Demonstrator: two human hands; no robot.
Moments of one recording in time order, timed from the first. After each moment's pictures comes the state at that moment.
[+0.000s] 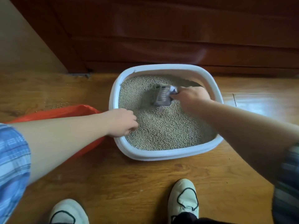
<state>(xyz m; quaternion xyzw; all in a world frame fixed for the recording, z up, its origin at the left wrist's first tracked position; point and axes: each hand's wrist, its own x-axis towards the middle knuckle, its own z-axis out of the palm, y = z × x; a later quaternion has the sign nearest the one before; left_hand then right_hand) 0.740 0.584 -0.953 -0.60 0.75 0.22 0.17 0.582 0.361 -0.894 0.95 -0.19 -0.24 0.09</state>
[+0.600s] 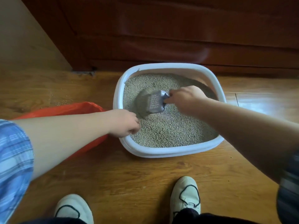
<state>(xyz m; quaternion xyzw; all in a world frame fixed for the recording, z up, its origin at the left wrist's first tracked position) 0.743 0.599 -0.955 -0.57 0.77 0.25 0.14 0.595 0.388 -0.879 0.96 -0.09 -0.26 0.07</state>
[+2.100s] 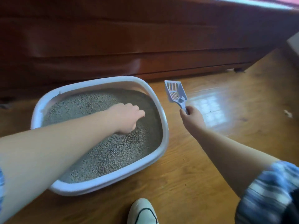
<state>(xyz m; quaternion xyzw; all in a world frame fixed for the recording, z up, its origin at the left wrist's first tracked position) 0.619 0.386 -0.910 -0.63 0.76 0.13 0.09 0.376 0.250 -0.926 0.71 -0.63 0.09 -0.31</state>
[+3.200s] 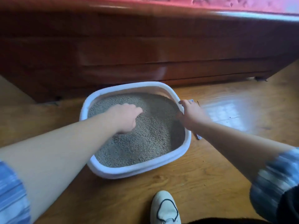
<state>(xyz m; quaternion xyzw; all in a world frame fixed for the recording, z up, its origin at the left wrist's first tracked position) 0.678 0.474 -0.863 -0.73 0.65 0.18 0.08 0.462 0.307 -0.874 0.88 -0.45 -0.08 -0.12</state>
